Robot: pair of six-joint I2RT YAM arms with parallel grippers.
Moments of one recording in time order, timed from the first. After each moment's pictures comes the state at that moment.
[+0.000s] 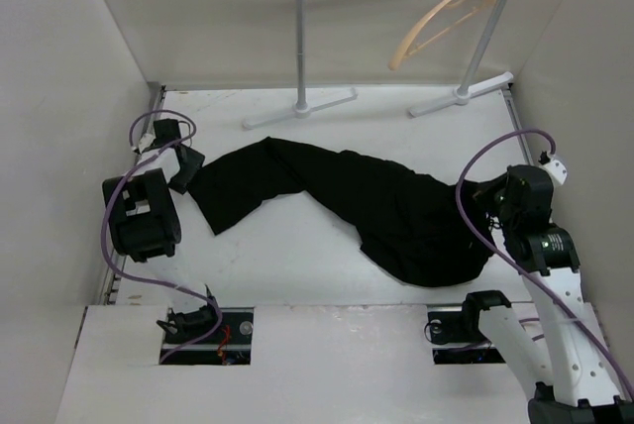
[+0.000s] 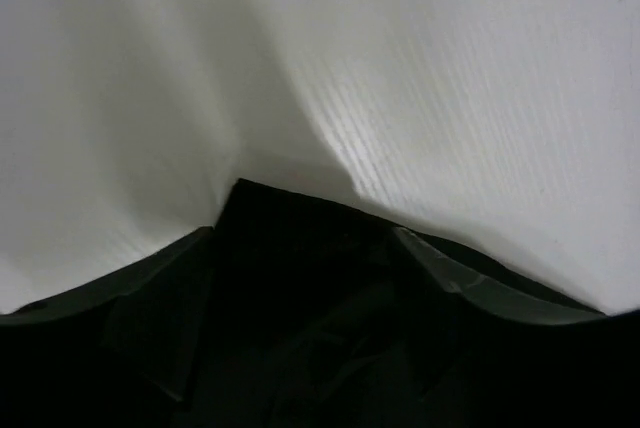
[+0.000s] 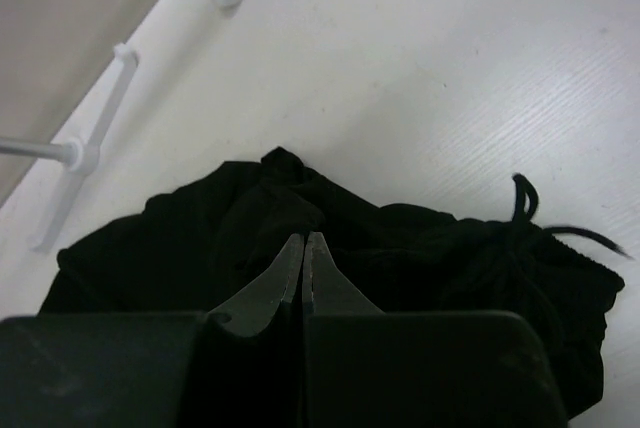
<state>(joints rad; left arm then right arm) 0.24 1.78 1.12 -0.37 -0.18 -0.86 0.09 0.67 0.87 -0.69 0.29 0.76</state>
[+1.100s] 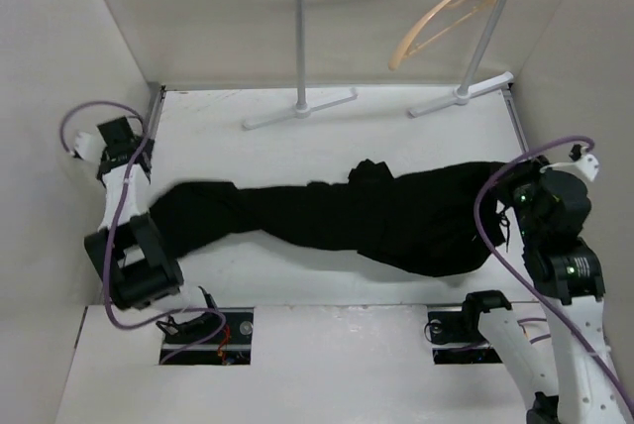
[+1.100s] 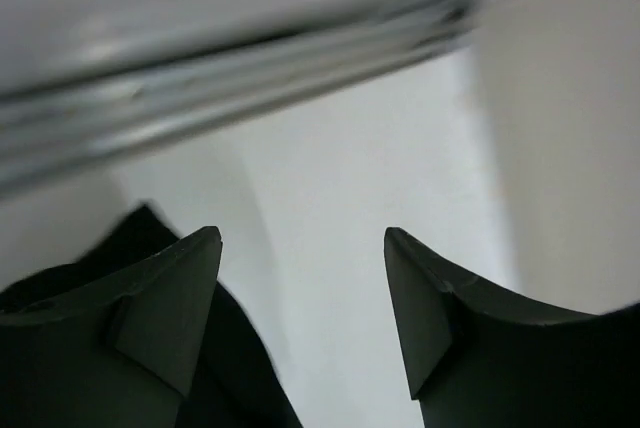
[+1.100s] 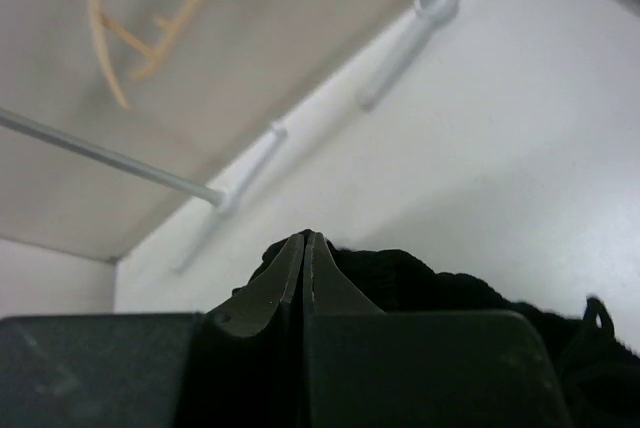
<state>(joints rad) 0.42 1.39 1.14 -0.28 -0.28 -0.92 0.09 0.58 1.05 -0.63 0.25 0.73</state>
